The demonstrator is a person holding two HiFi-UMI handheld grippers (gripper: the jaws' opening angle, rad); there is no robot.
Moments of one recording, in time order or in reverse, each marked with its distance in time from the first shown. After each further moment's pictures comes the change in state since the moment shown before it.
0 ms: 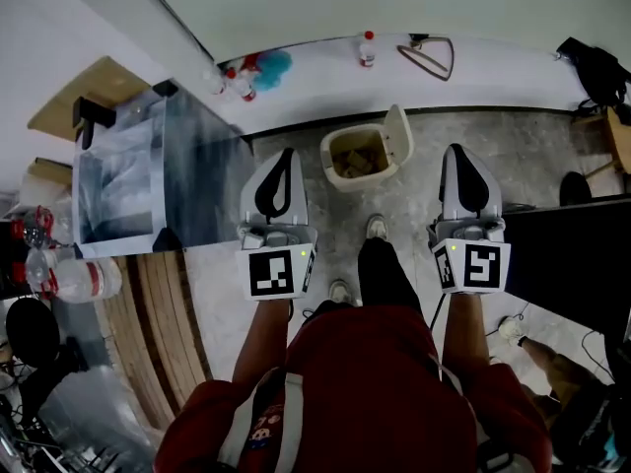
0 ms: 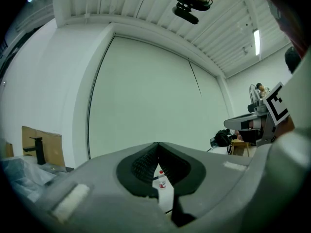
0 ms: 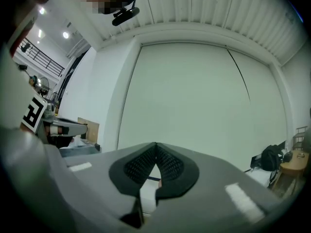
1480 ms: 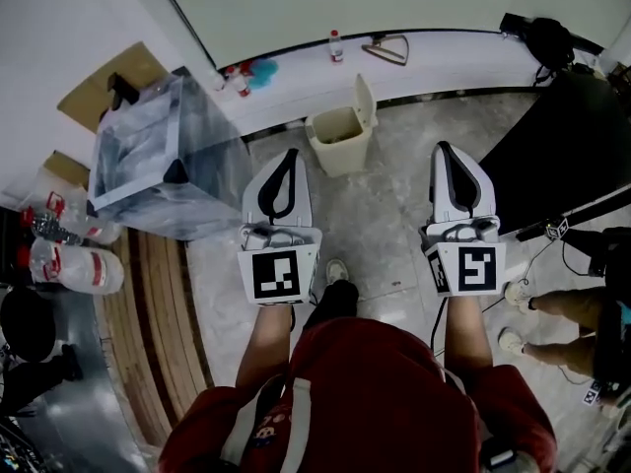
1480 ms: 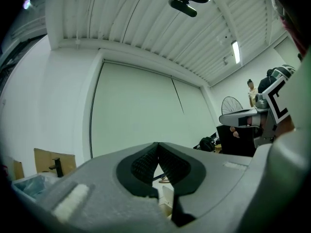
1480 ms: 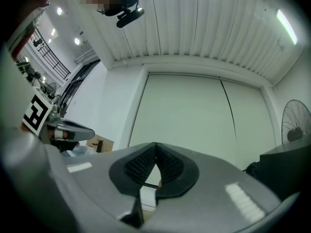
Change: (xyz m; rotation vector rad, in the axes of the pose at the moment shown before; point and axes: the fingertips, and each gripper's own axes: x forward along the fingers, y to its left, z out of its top) left arm -0.295 -0.144 0.106 0.090 -0.118 -0.083; right arm -0.339 0.070 0.112 -0.060 -0.188 -0.044
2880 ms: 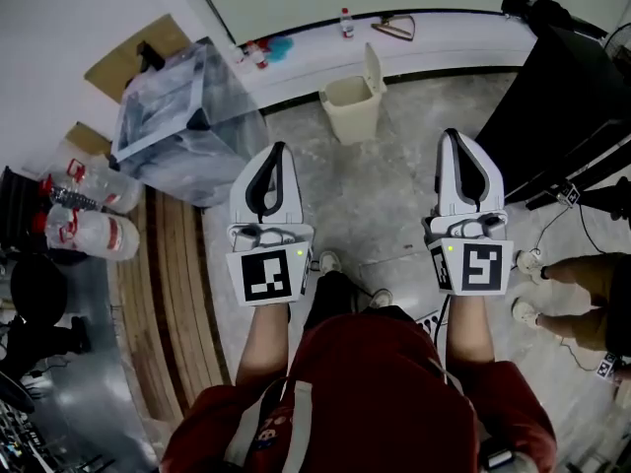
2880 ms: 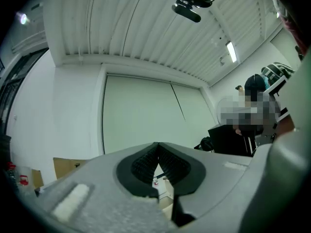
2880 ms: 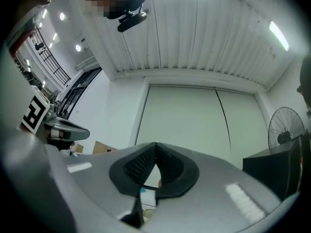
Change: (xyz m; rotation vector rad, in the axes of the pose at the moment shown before) left arm -0.183 -0.034 0.058 0.052 -0.014 0.060; right arm -0.162 0.057 0.073 0.020 -0.075 -0.018
